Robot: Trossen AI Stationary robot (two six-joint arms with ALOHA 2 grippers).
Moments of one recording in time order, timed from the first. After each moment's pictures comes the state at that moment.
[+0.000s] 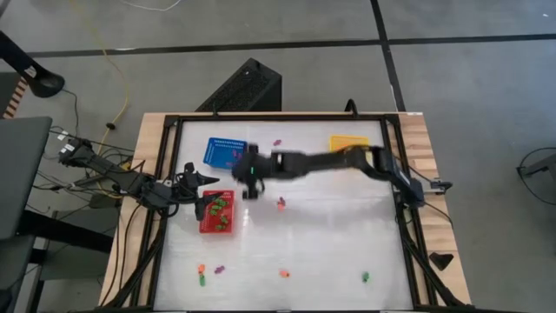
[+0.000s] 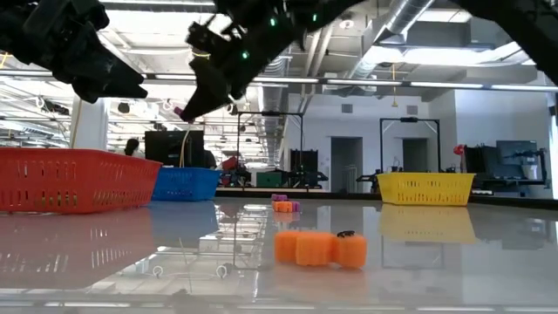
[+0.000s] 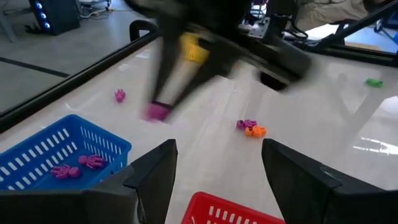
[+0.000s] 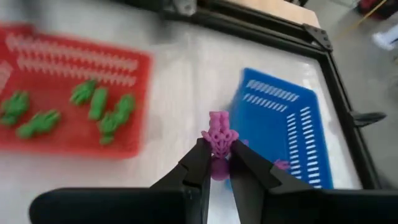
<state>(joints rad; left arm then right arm) -0.44 0.51 0.27 -0.06 -0.74 -0.30 -0.05 2.16 1.86 -0.29 0.15 -0.26</state>
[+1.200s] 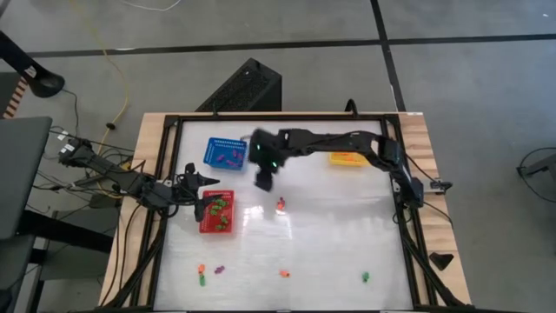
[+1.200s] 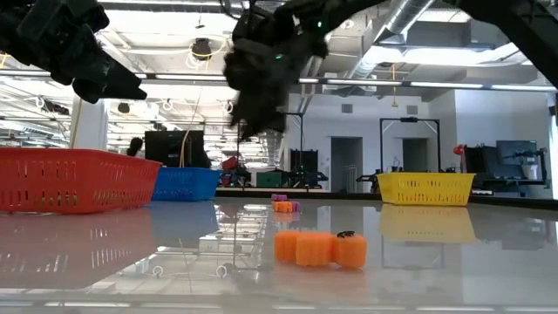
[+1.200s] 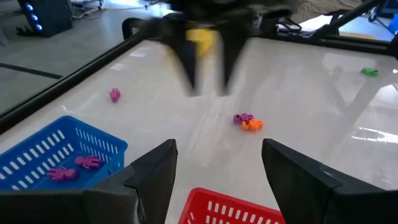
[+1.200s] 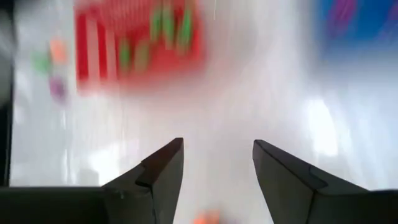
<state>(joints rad) -0.44 0.51 0.27 -0.07 -0.71 -0.28 -0.18 2.11 1.86 -0.71 -0.37 0.15</state>
